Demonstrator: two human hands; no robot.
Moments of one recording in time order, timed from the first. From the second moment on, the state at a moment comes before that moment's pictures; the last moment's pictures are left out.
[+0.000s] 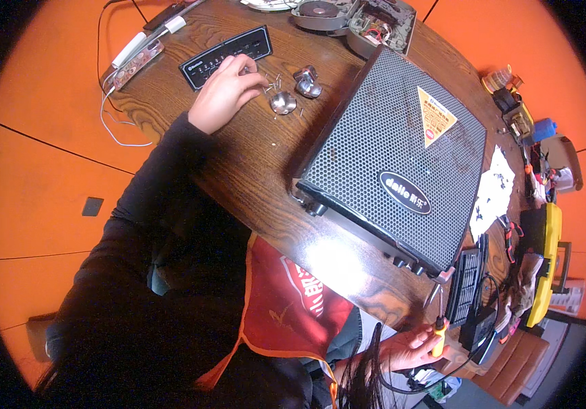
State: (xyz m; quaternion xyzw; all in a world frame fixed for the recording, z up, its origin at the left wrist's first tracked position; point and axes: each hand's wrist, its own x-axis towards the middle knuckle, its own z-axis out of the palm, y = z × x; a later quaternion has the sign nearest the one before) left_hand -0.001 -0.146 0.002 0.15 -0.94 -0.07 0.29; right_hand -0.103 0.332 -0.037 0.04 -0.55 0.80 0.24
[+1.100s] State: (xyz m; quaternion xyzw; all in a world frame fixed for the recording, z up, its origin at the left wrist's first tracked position) left_hand 0.000 0.074 0.035 -0.13 -0.08 -0.99 -0.04; right_hand -0.033 0.236 0.030 0.22 -0.43 0.84 0.26
